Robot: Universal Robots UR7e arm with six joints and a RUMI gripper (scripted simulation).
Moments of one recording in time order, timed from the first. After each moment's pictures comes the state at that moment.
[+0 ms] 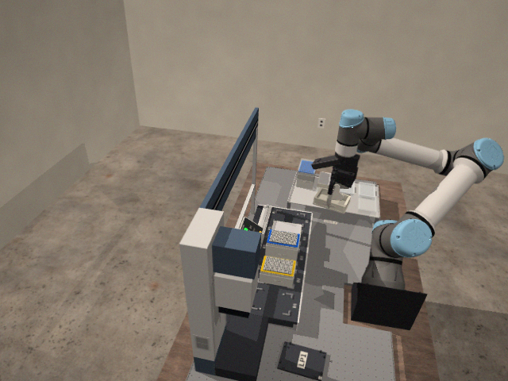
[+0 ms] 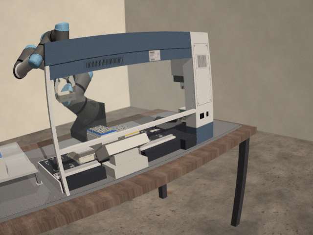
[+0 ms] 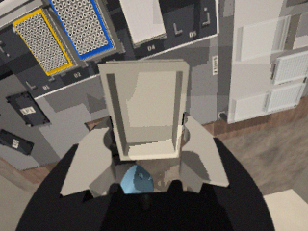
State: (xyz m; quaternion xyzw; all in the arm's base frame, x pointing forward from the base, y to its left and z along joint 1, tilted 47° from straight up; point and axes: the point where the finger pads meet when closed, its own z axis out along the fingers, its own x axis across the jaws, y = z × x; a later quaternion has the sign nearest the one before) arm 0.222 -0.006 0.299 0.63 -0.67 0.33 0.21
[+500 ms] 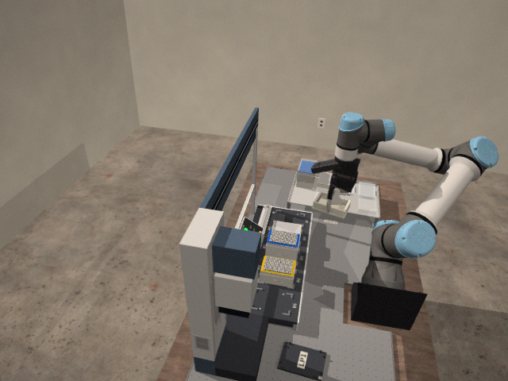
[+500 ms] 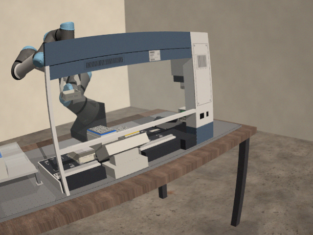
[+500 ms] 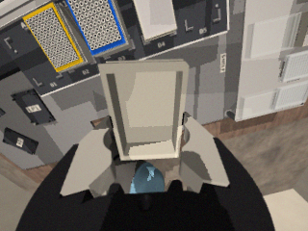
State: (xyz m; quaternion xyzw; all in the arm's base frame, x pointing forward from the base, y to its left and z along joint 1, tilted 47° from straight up) arm 0.218 0.014 0.277 0.63 -0.67 0.33 0.21
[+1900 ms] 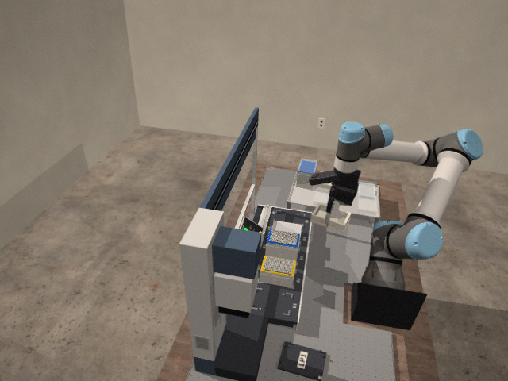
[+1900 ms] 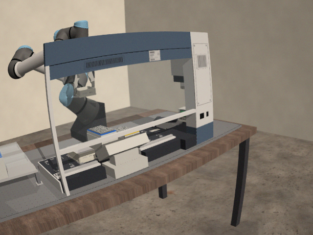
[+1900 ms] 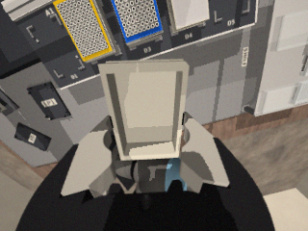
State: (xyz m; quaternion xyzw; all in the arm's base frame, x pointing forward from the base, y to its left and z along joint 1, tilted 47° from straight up) arm 0.208 0.069 0.218 0.63 -0.67 0.33 0.21
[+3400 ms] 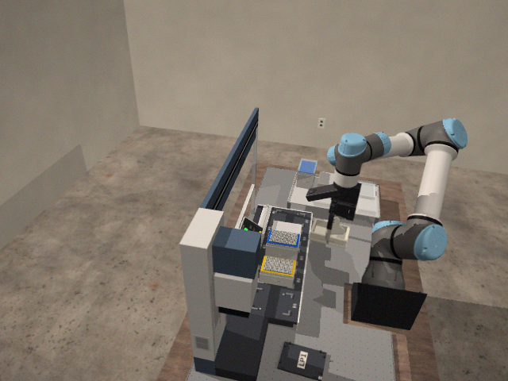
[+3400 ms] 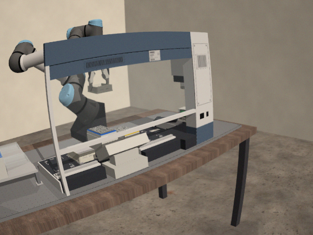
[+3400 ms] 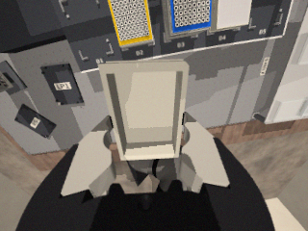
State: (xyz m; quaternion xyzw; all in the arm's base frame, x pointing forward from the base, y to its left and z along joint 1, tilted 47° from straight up) arm 0.196 0.129 0.153 0.67 -0.63 0.32 0.23
